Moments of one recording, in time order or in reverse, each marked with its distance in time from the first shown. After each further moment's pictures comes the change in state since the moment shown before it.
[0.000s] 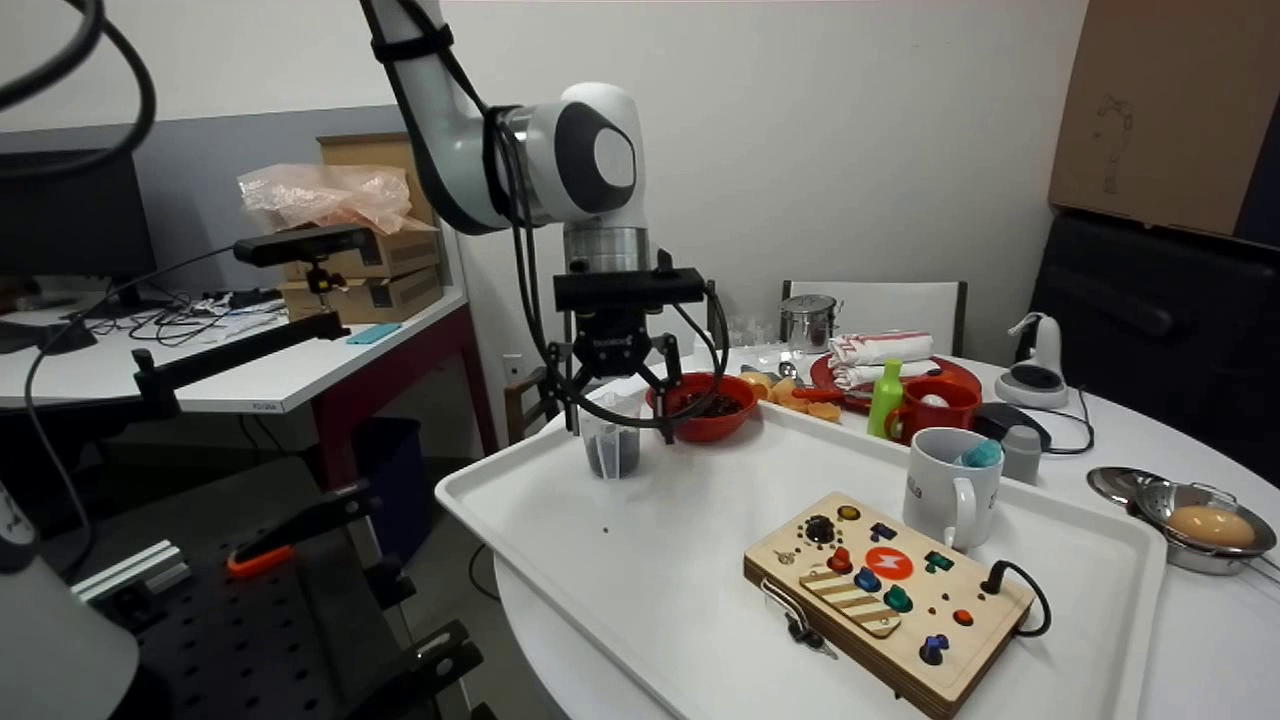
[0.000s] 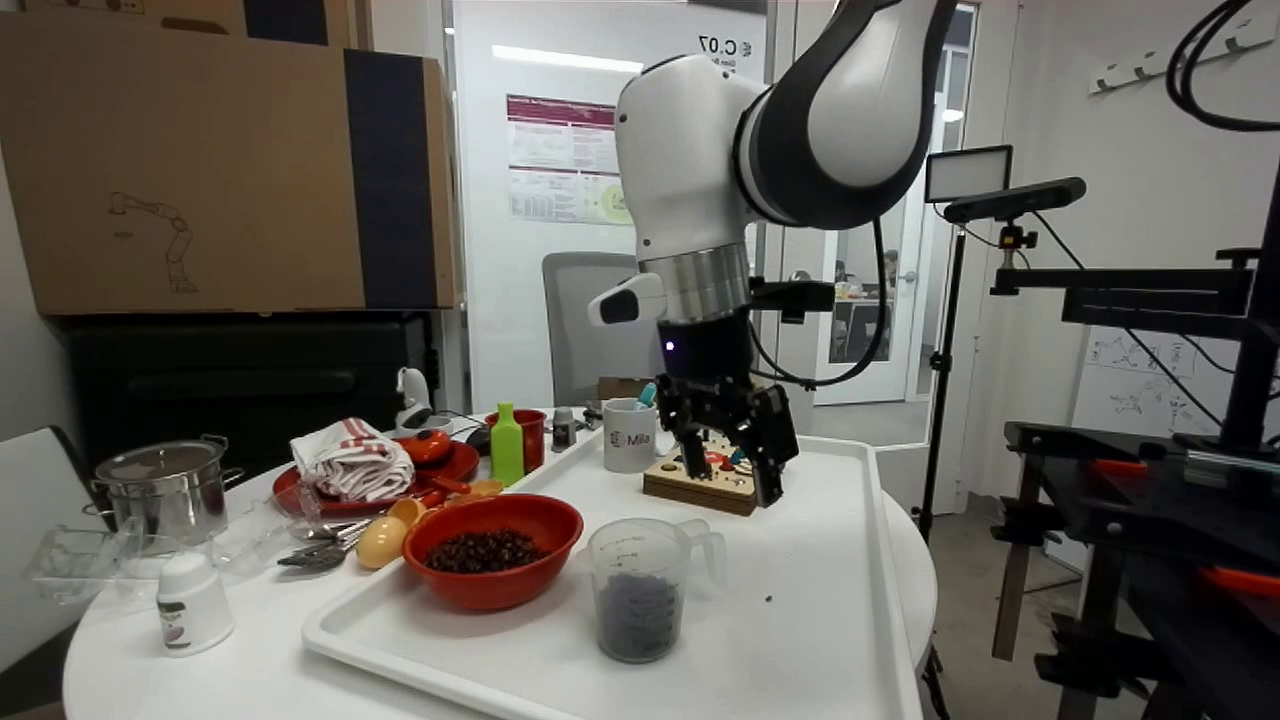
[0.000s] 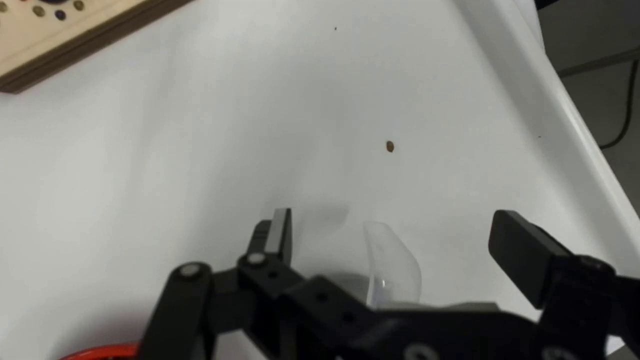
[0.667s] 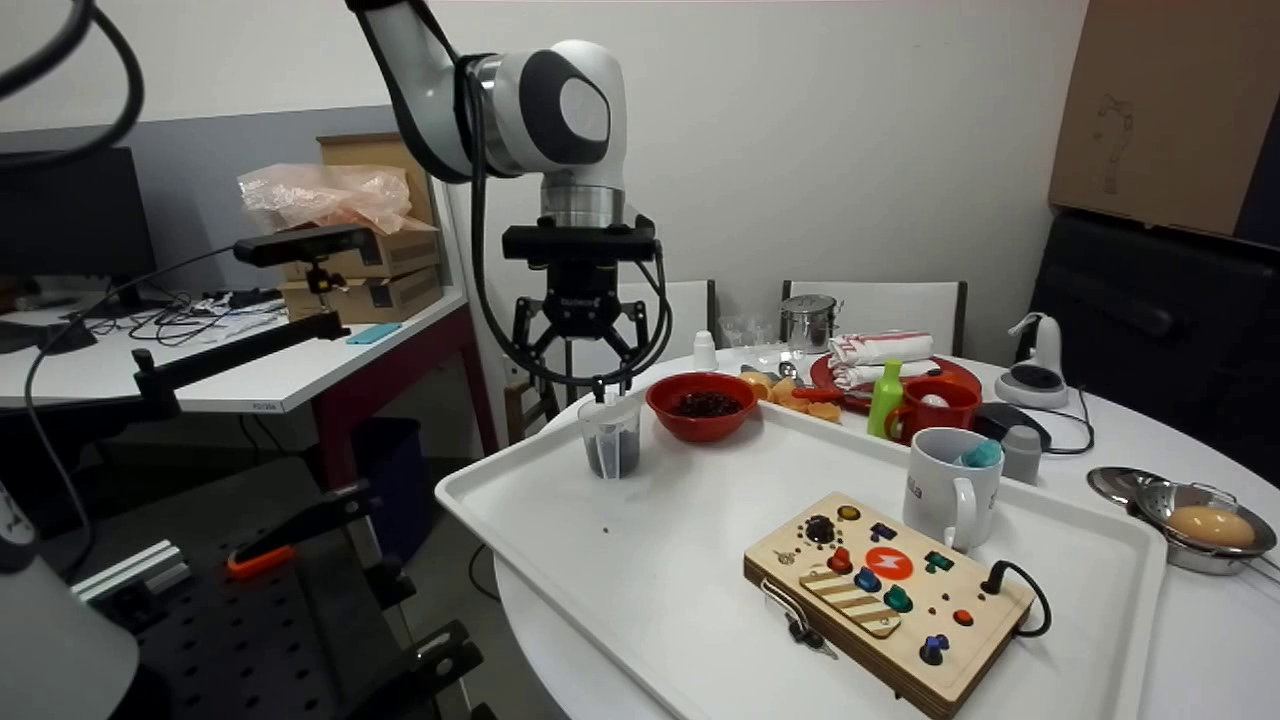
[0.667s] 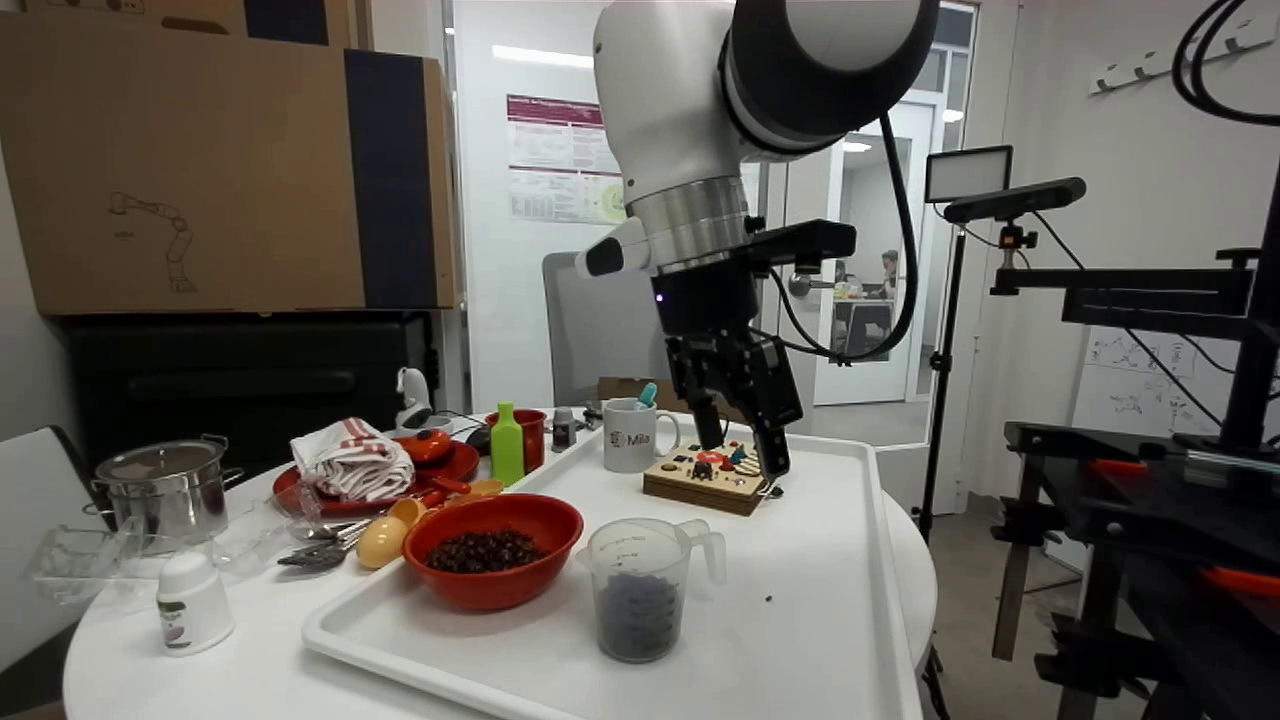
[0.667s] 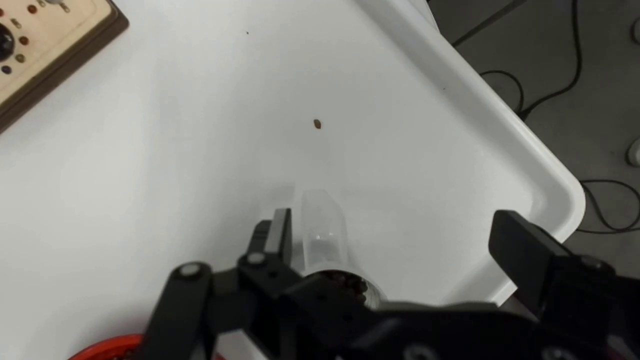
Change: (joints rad) arm 0.040 -0.105 0.042 -0.009 0.163 -0.153 0.135
